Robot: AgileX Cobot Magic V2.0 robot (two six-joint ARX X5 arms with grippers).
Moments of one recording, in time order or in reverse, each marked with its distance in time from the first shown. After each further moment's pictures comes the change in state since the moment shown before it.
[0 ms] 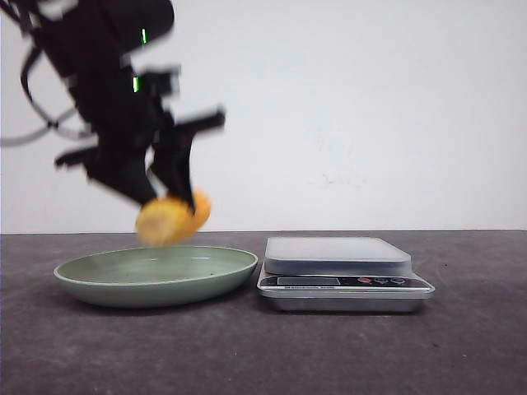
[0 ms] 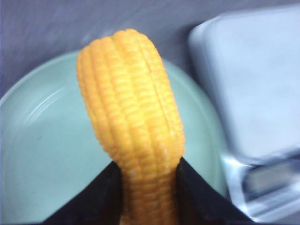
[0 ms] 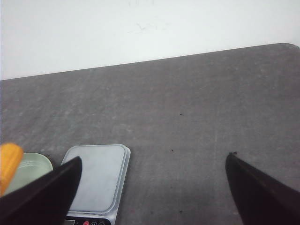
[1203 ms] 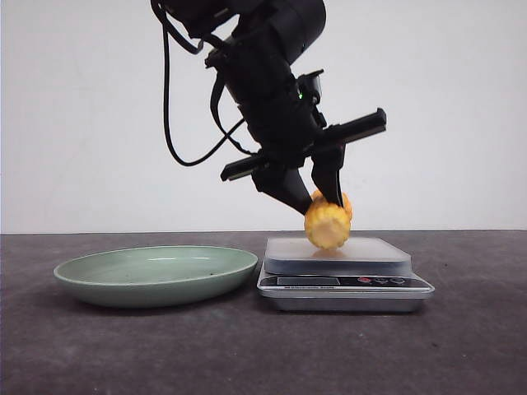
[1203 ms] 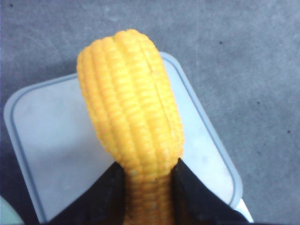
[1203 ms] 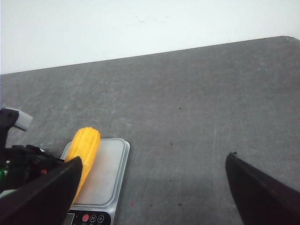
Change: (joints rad) left arm -0.228 0.418 0.354 0.124 -0.062 -0.088; right arm 0.000 -0.001 0.000 -0.025 0.000 0.000
